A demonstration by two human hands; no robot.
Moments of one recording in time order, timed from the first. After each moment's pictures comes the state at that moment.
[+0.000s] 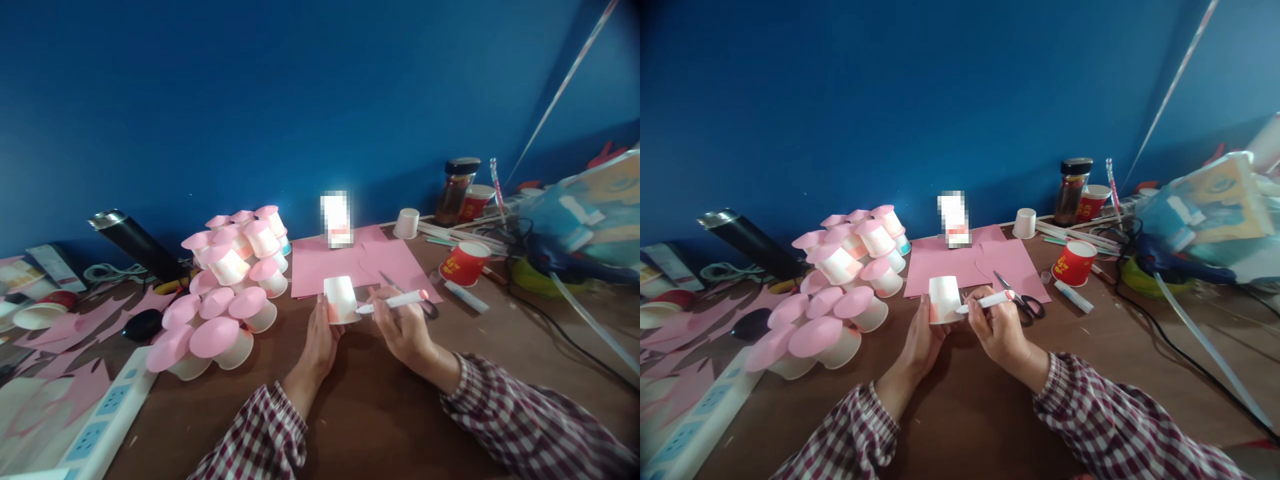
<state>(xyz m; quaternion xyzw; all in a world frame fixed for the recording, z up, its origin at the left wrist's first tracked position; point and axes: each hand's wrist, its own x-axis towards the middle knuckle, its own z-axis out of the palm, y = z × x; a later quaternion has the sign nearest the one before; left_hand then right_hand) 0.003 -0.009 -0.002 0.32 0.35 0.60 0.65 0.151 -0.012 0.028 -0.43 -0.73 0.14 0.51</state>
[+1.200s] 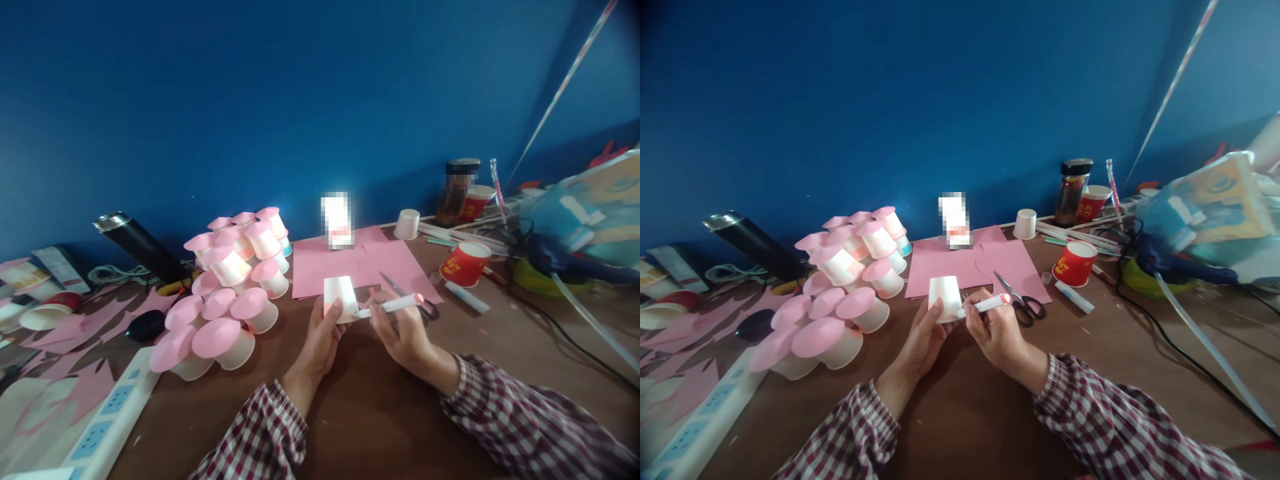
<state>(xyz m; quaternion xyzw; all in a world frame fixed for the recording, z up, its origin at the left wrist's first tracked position) 0.001 -0.010 0.006 0.32 0.30 0.59 0.67 0.151 -0.011 0.026 -0.40 -0.75 0.17 0.49</state>
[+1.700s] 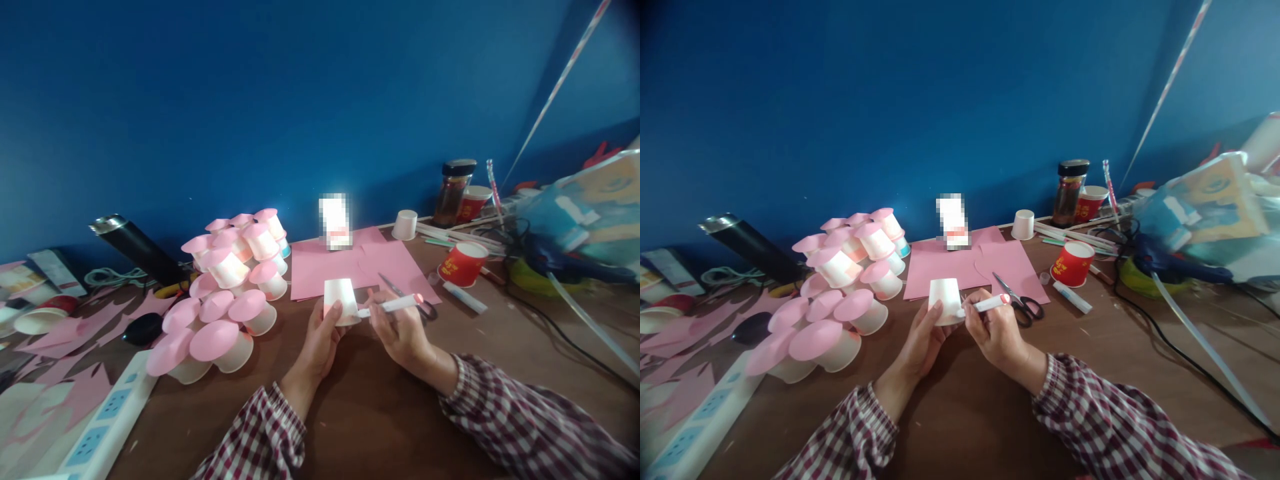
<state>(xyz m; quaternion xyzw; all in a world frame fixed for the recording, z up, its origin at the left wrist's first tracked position) 0.000 -0.012 0.004 0.34 0.31 0.58 0.67 0.151 -0.012 0.029 -0.41 -0.75 0.15 0.50</state>
